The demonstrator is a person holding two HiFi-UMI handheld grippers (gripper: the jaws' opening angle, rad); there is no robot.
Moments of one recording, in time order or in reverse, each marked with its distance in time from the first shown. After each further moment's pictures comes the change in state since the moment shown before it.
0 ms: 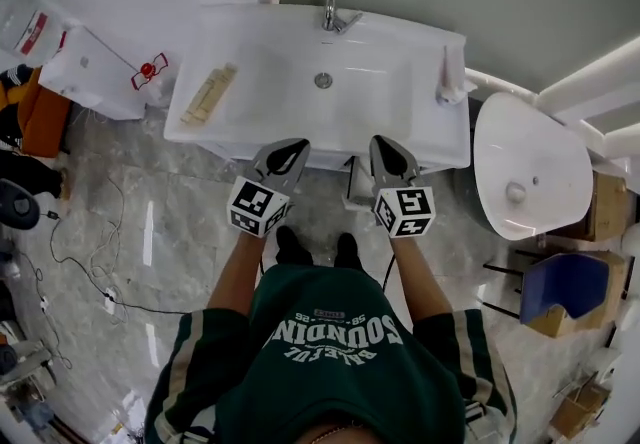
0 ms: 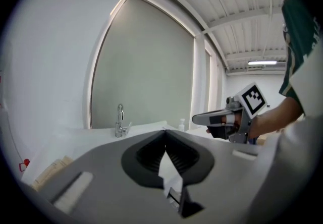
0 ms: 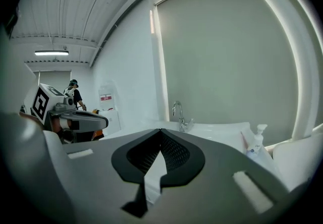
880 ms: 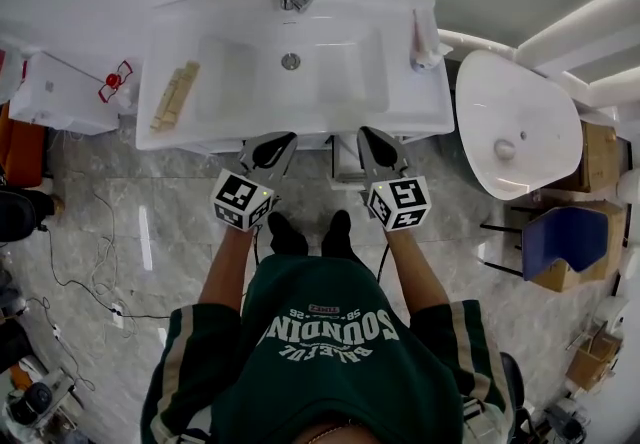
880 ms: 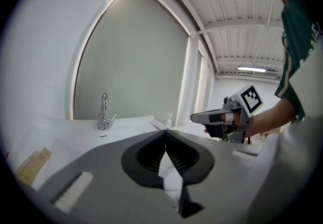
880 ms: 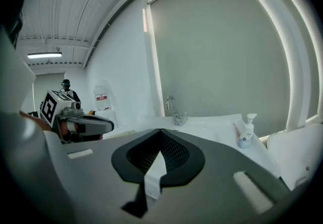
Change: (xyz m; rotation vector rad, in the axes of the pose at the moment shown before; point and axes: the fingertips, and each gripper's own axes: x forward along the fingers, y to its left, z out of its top) left arm 0.030 -0.023 -0.022 -0.036 0.037 -0.158; right arm -0.023 -0.022 -0.022 0.049 0.024 -0.045
